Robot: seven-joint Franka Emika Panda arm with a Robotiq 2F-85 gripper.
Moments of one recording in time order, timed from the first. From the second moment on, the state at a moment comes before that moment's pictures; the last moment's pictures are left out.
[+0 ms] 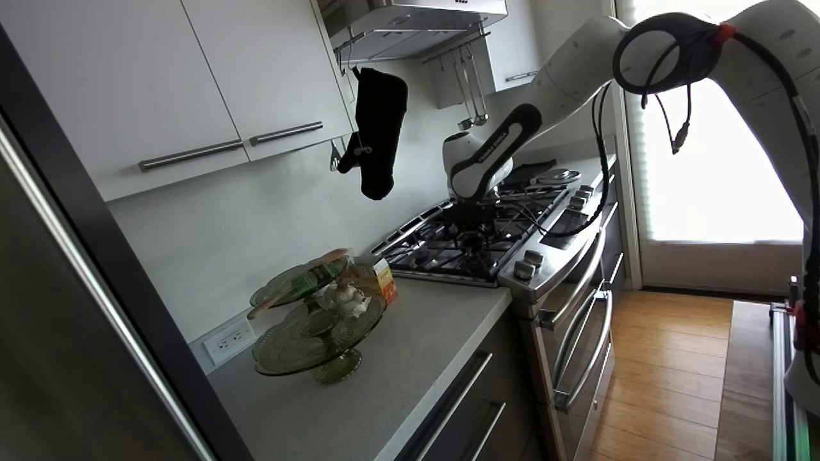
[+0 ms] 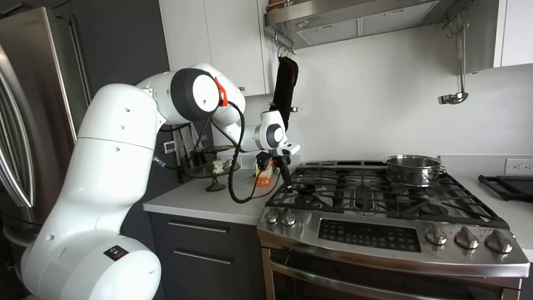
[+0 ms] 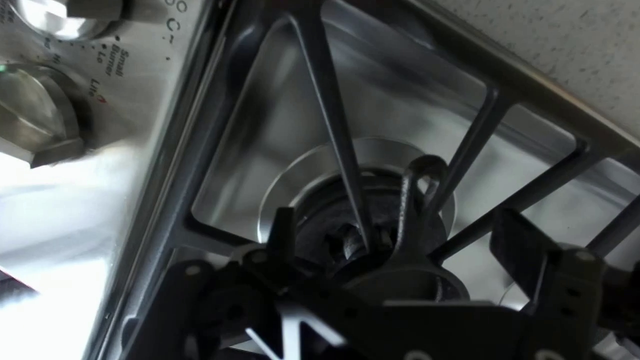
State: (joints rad) arm -0.01 0.39 -0.02 -1.74 -0.11 2.34 1.03
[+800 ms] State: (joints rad) arm 0.01 0.49 -0.06 -1.62 -0.06 2.29 1.02
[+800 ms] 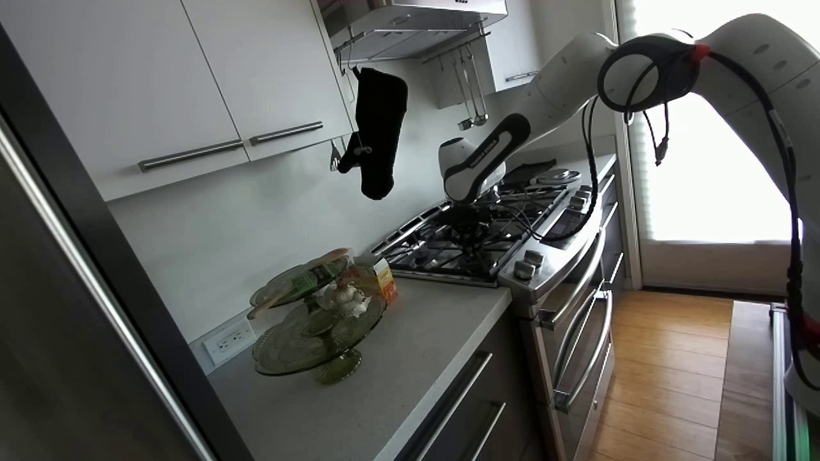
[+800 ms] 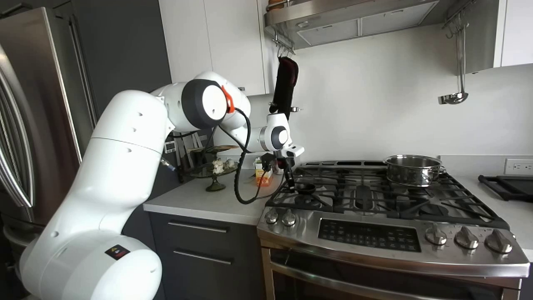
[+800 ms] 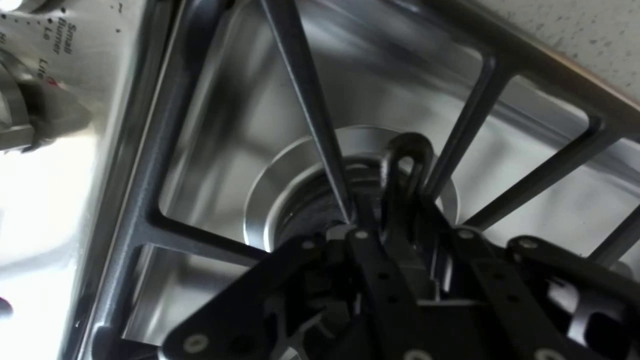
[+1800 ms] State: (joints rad) arm 0.02 0.51 -0.08 -1.58 -0.06 2.28 1.02
